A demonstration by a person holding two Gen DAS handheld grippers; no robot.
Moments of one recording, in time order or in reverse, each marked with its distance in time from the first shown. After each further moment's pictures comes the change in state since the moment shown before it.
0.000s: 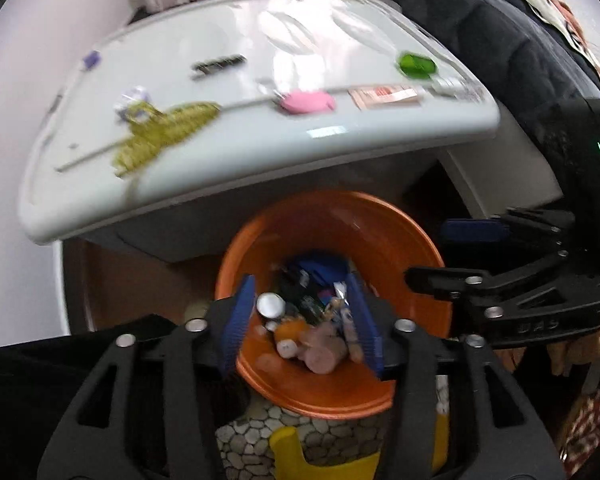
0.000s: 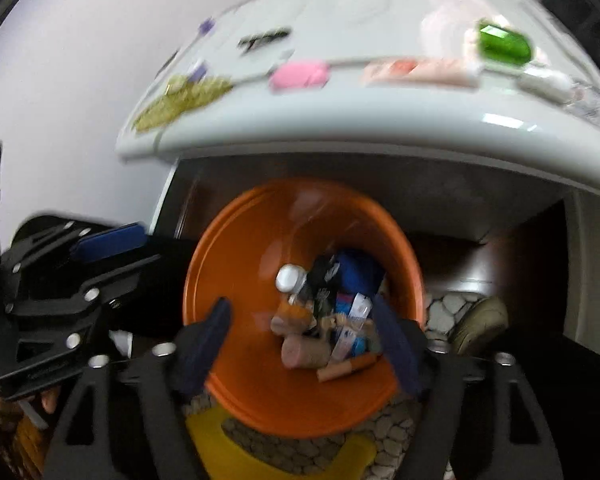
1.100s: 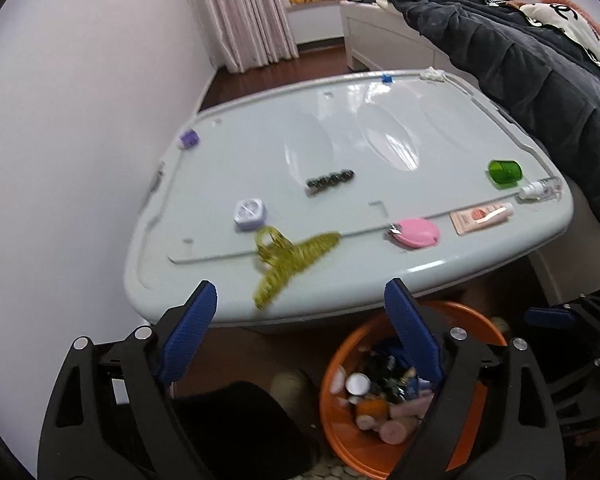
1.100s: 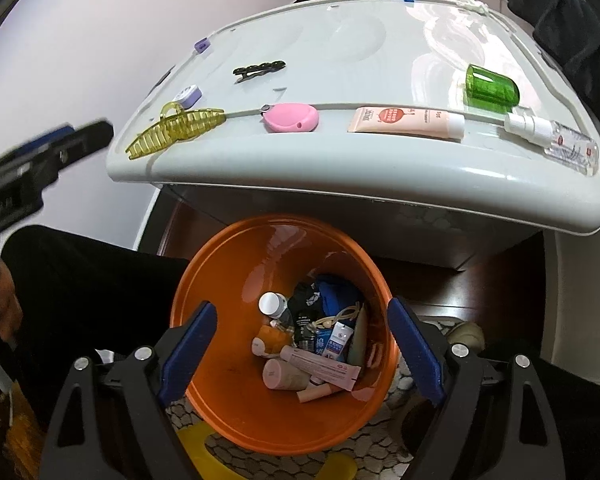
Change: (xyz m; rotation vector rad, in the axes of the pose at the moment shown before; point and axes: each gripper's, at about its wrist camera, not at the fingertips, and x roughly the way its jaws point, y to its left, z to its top) left arm -0.045 0.029 0.059 -0.033 -0.224 0.322; right arm -0.008 0.007 0.015 -0.054 -0.057 -0.076
